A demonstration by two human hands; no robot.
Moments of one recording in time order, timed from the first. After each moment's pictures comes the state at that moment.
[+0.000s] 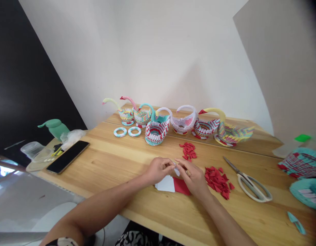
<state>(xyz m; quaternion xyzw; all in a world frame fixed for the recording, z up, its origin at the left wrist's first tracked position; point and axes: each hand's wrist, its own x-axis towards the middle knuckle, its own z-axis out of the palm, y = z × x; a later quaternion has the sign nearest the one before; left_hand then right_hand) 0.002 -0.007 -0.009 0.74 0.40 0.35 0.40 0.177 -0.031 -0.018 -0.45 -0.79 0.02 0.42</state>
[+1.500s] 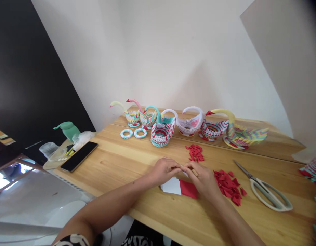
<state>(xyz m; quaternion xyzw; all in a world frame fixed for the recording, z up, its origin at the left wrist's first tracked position) -0.004 0.002 -0.015 0.84 0.35 0.33 0.24 0.181 -0.031 -0.002 -0.47 -0.79 0.12 0.38</state>
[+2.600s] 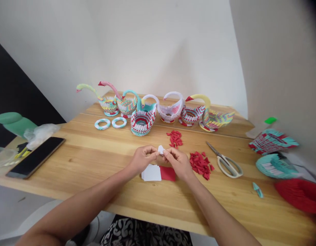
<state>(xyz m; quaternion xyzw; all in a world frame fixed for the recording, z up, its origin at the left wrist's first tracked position) -0.001 -0.006 -0.004 0.63 0.40 0.40 0.52 0.171 -0.034 0.001 -0.53 -0.64 0.36 0.43</state>
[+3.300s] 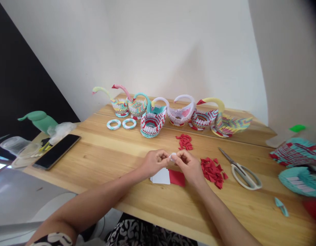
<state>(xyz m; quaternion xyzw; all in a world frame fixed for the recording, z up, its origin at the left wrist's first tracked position) 0.002 -0.012 0.000 0.70 0.44 0.34 0.45 0.170 -0.032 -0.008 -0.56 -0.61 0.34 0.45</state>
